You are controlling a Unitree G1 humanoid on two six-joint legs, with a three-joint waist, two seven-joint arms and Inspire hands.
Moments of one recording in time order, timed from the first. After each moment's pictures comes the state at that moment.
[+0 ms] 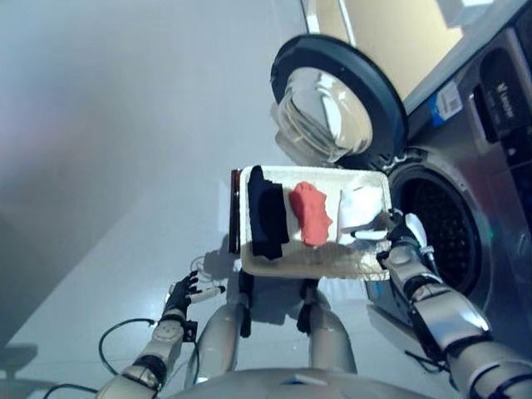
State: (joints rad) left arm -0.13 0.21 -0.33 1.12 -0.29 -0.23 0.17; right arm -0.65 -0.46 0.28 1.39 0.05 -0.08 -0.40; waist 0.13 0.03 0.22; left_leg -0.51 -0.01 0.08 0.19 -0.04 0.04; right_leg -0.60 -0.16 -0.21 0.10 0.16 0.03
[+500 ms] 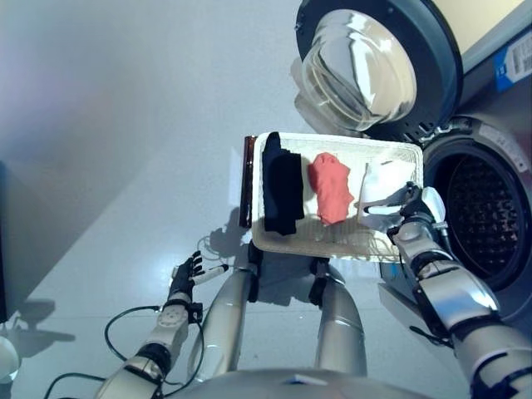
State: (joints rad) left arm -0.15 0.21 -0.32 1.04 -0.41 -0.25 0.18; right arm -0.75 -0.50 0.32 1.43 0.05 -0.07 -0.45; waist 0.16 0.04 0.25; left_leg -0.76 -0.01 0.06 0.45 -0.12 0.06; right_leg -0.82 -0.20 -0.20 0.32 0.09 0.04
